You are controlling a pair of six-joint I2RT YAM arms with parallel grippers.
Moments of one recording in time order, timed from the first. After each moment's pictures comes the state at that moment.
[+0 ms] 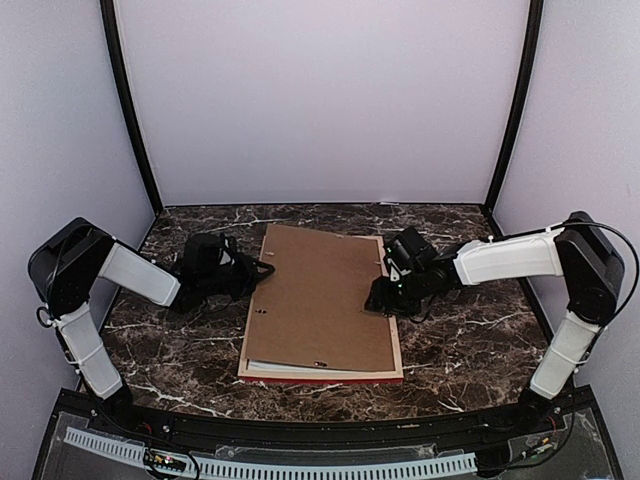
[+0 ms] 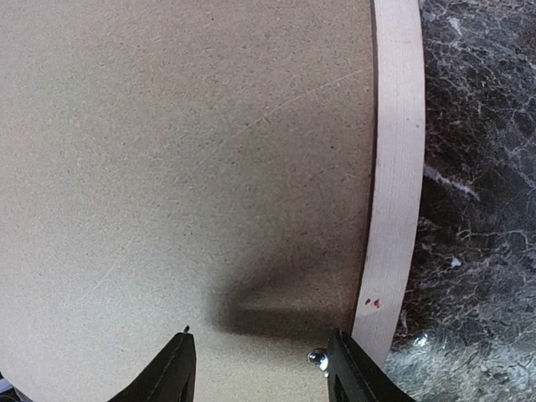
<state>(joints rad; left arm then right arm) -0.50 1.77 0.70 0.63 0.30 -1.10 0.75 1.72 1.00 -0.32 -0.09 0.75</state>
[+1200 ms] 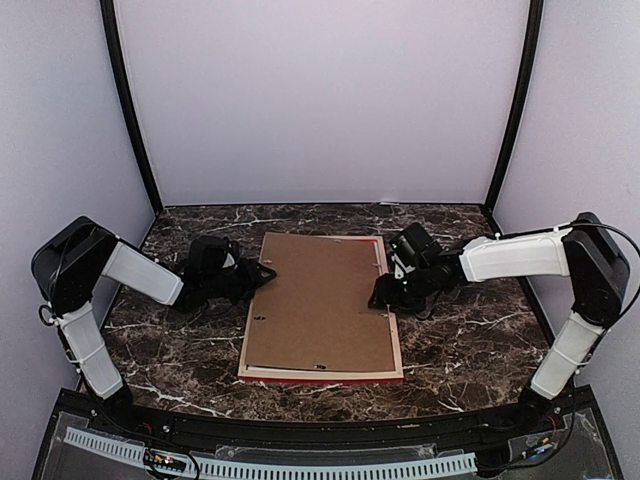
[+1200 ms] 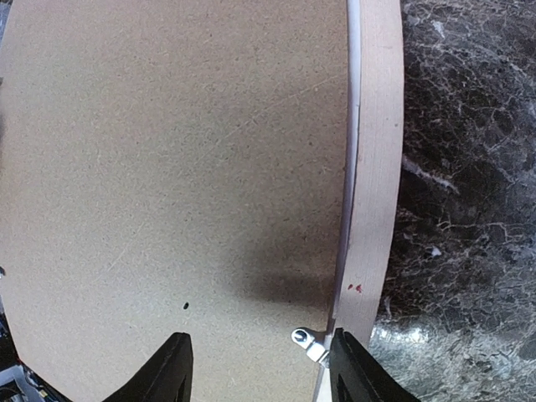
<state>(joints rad) -0.52 1.78 0.72 0.53 0.27 -1.03 0.72 1.68 1.00 -0.36 -0.11 0.73</state>
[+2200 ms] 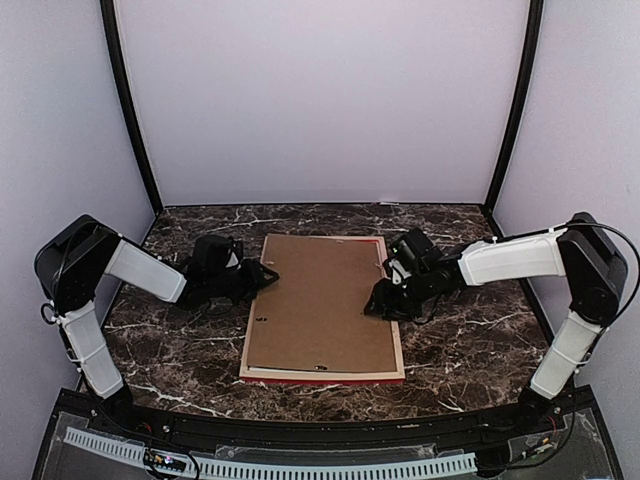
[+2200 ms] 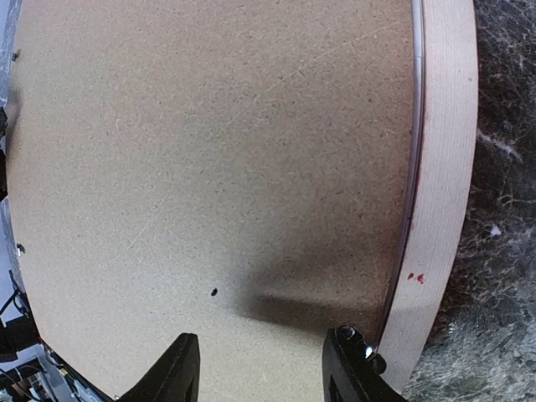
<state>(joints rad) -0.52 1.80 0.76 0.48 0.27 -0.98 0.72 1.70 0.97 -0.31 -0.23 0.75</state>
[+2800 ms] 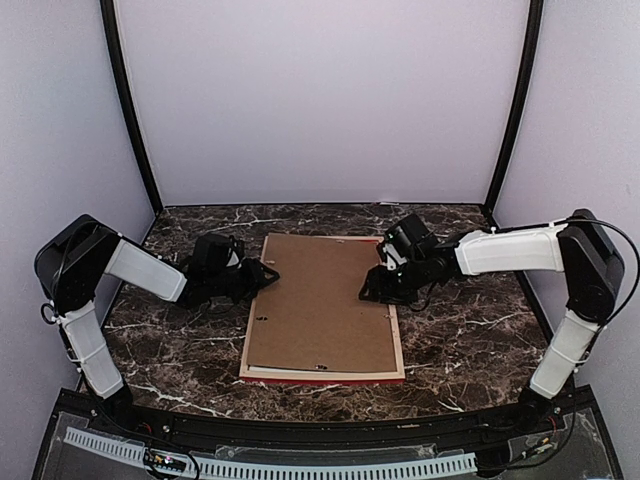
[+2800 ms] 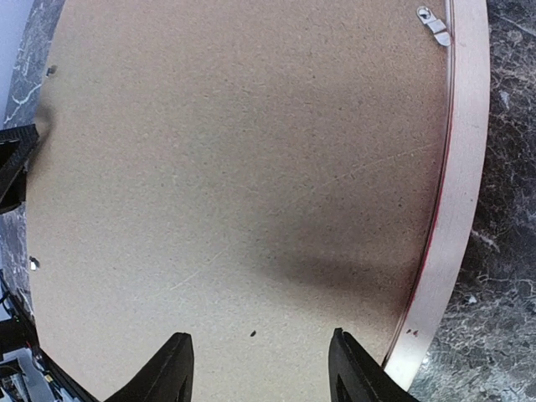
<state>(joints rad) -0.52 1.80 0.77 0.47 0.28 -0.96 0.71 1.71 1.07 -0.33 -0.18 0.65</state>
